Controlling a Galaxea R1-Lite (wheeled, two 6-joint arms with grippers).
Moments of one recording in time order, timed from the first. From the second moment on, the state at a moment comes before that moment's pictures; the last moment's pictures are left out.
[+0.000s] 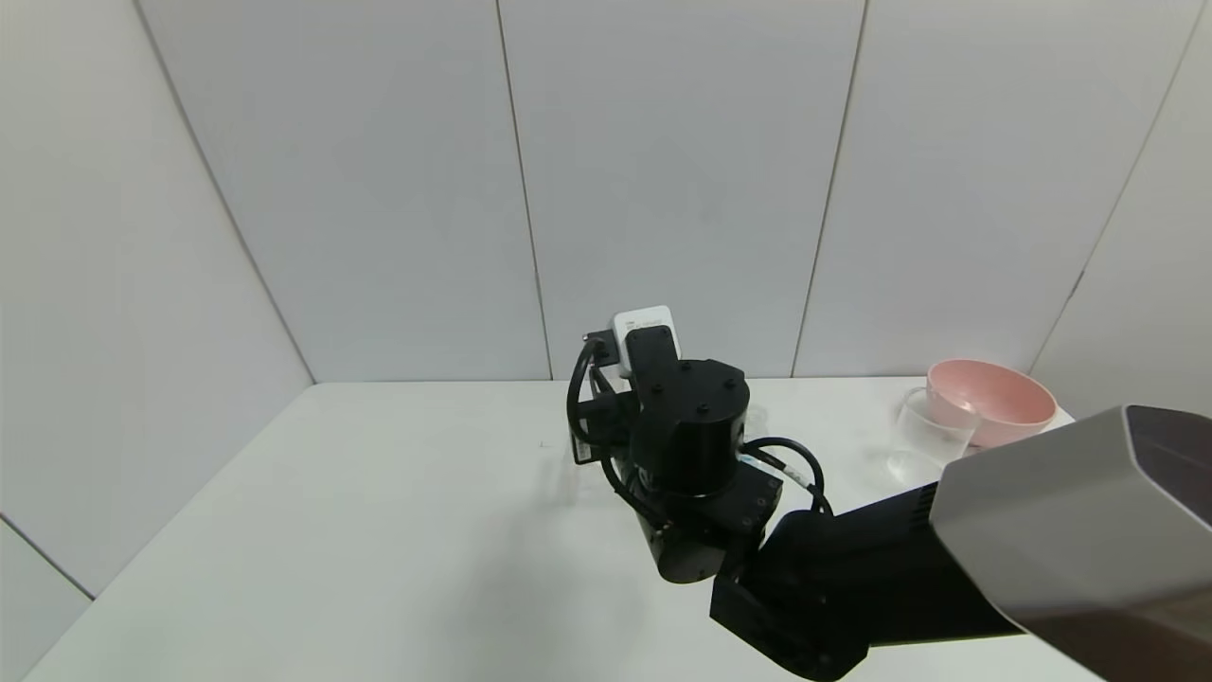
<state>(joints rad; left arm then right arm) 0.00 0.00 0.00 0.00 0.00 0.00 0.89 2.22 -1.30 -0.96 -0.58 -0.01</state>
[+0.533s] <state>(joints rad) 0.00 0.00 0.00 0.00 0.00 0.00 0.90 2.11 -1.18 -0.97 -0.52 -0.01</state>
